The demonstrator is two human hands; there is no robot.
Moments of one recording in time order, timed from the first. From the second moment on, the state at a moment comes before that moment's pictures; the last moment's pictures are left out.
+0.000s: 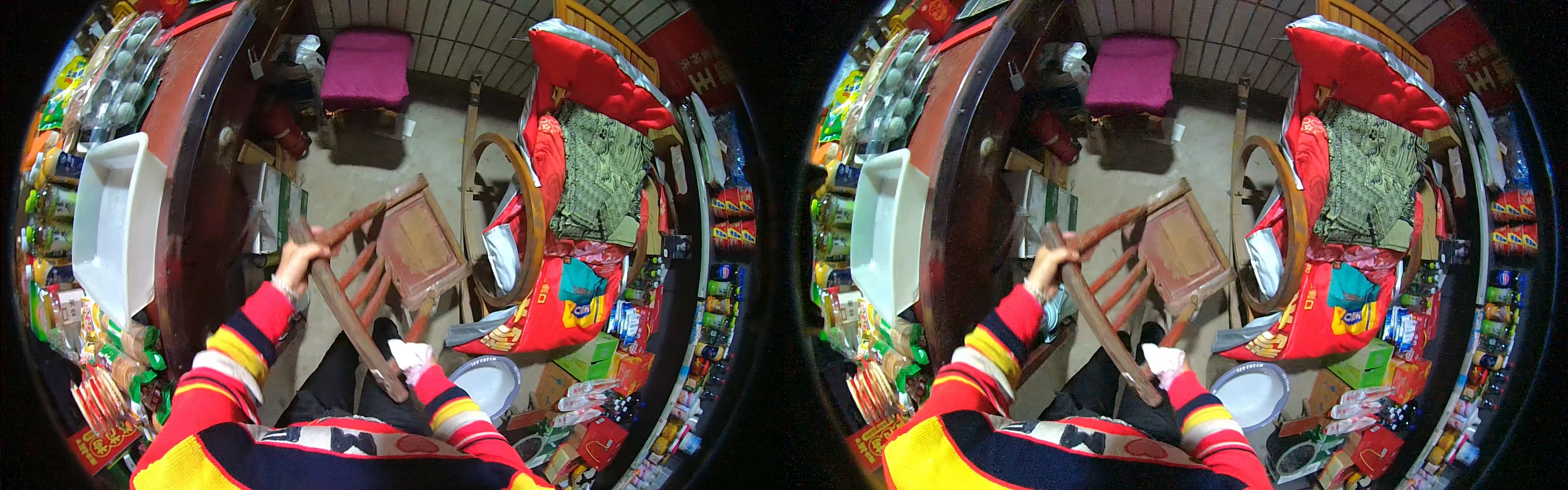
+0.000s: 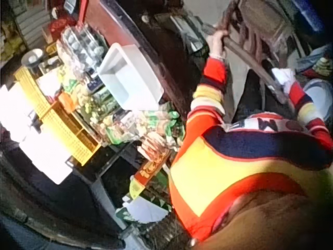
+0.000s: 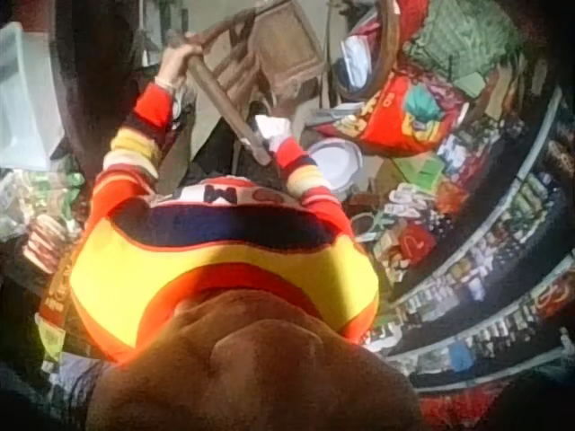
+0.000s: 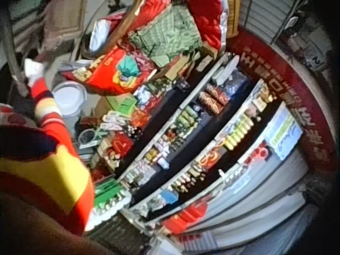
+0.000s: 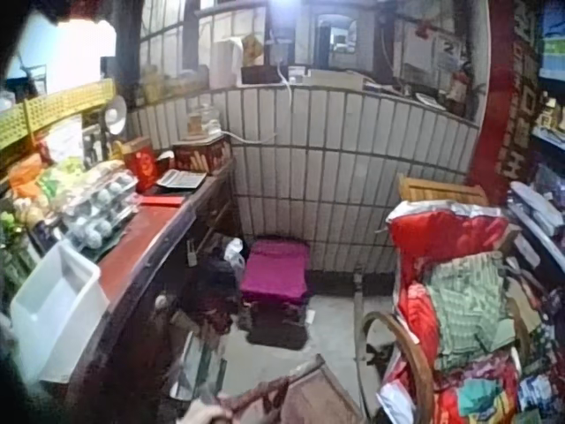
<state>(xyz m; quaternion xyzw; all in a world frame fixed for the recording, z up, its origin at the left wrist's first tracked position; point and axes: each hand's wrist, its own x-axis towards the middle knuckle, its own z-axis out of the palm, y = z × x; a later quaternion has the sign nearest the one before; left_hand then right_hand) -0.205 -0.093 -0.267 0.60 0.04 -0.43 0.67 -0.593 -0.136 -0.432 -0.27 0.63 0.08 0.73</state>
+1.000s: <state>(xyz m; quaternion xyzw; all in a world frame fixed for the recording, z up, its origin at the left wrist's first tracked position) -0.136 -0.196 -0.409 0.82 -0.15 -0.26 0.48 -0.485 -0.138 -0.244 -0.35 0.16 0.03 0.92</state>
